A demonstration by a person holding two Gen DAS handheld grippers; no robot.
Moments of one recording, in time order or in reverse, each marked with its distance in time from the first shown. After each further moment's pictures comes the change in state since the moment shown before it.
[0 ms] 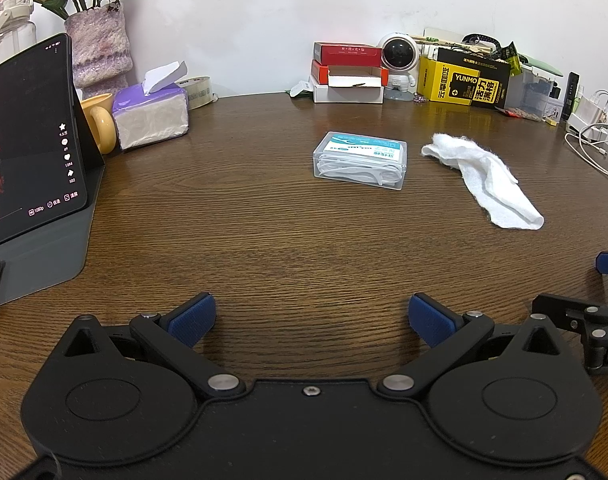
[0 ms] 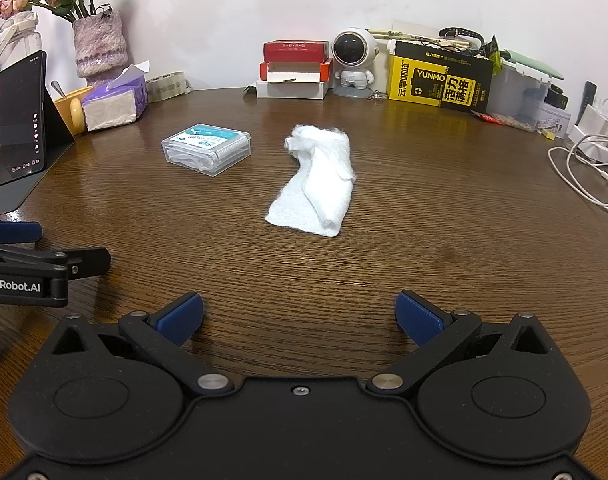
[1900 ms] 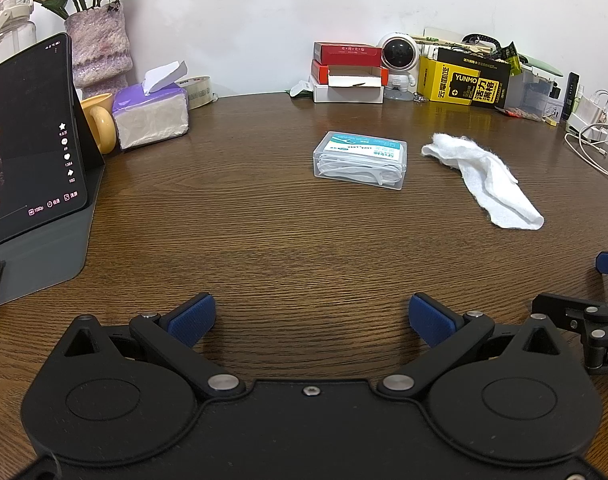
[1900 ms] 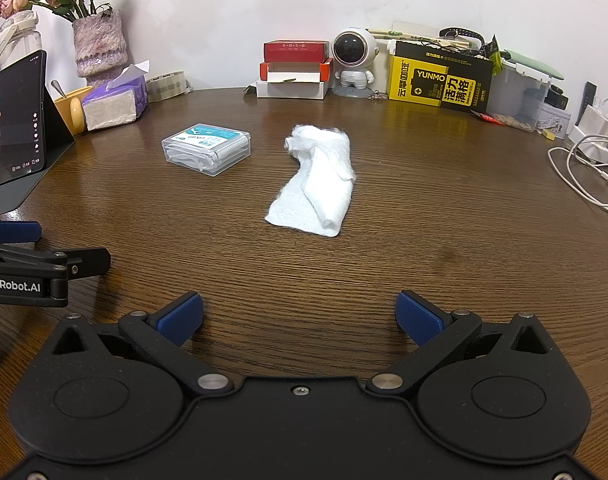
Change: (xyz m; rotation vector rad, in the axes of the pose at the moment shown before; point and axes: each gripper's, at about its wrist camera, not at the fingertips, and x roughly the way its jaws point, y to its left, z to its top) left arm -0.001 -0.001 -0.001 0.000 0.000 0.000; right arm 0.000 0.000 0.000 -0.001 0.000 -0.001
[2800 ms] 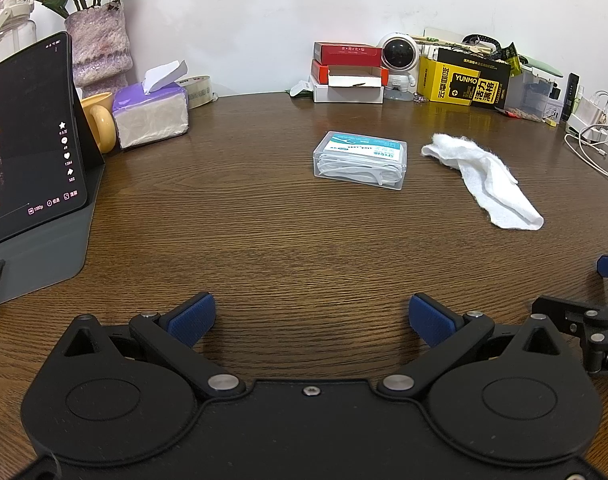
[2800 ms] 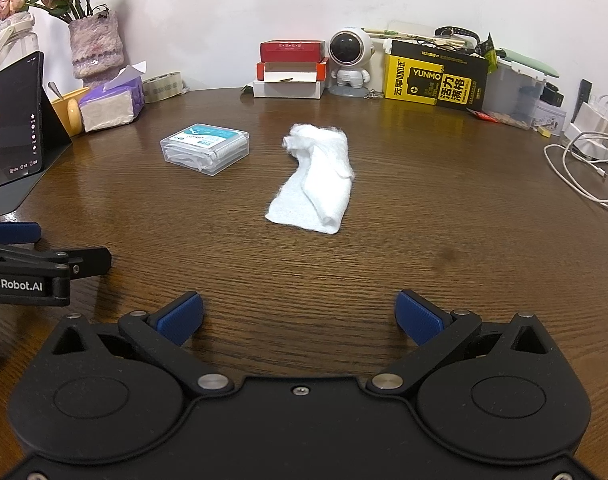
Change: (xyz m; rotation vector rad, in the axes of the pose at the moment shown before) left arm 0.000 0.000 0.000 -0.003 0.001 -0.003; right arm -0.001 0.001 -0.001 0.011 0.000 -0.012
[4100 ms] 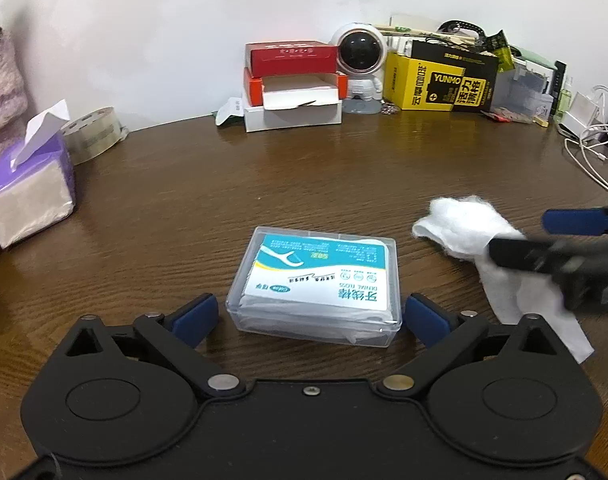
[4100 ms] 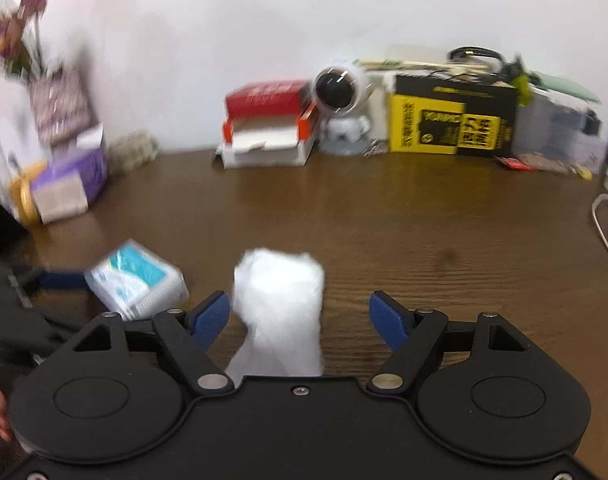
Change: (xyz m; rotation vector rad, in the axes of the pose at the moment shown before) left arm 0.120 -0.028 0.094 0.104 0.028 -0.138; right arm 0.101 -0.040 0.099 0.021 -0.051 0.057
